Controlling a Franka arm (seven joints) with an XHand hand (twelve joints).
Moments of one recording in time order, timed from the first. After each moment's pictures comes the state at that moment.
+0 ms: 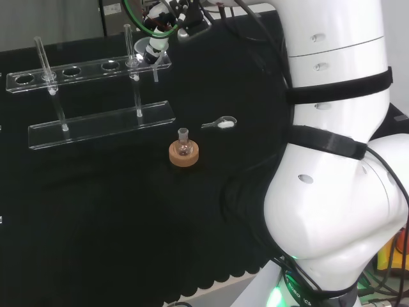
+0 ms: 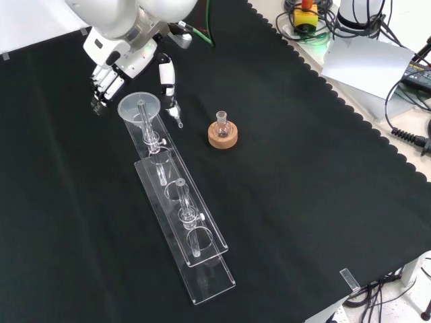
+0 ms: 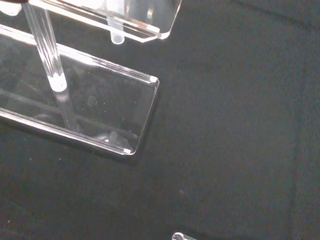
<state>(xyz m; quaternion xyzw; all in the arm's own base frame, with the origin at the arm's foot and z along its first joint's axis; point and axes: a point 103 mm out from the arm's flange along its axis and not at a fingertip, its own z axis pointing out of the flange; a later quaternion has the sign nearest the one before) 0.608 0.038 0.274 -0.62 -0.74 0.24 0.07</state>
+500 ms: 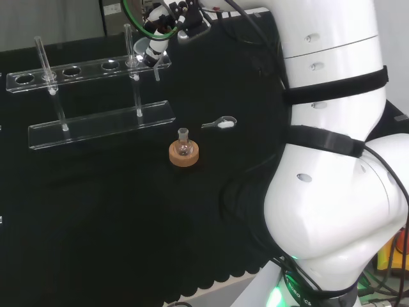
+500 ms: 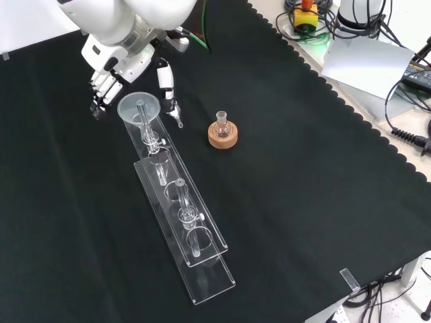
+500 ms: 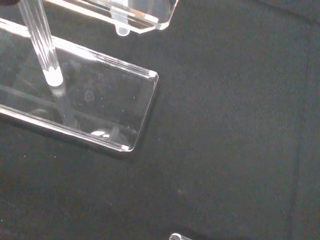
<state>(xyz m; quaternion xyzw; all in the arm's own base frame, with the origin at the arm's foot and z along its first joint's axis) 0.614 0.036 0.266 -0.62 -0.74 0.25 0.08</state>
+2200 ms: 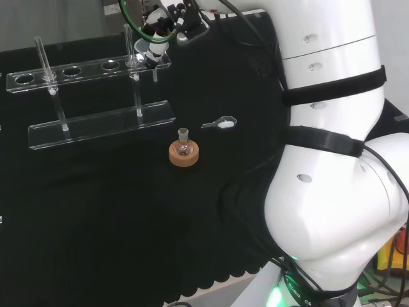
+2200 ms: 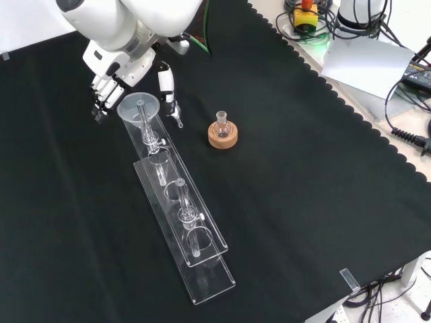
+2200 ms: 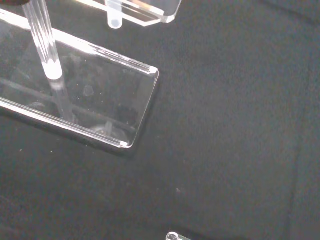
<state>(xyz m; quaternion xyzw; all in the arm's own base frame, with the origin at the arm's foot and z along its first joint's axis) 0.615 0.039 0.260 -0.61 -0.74 0.26 0.07</state>
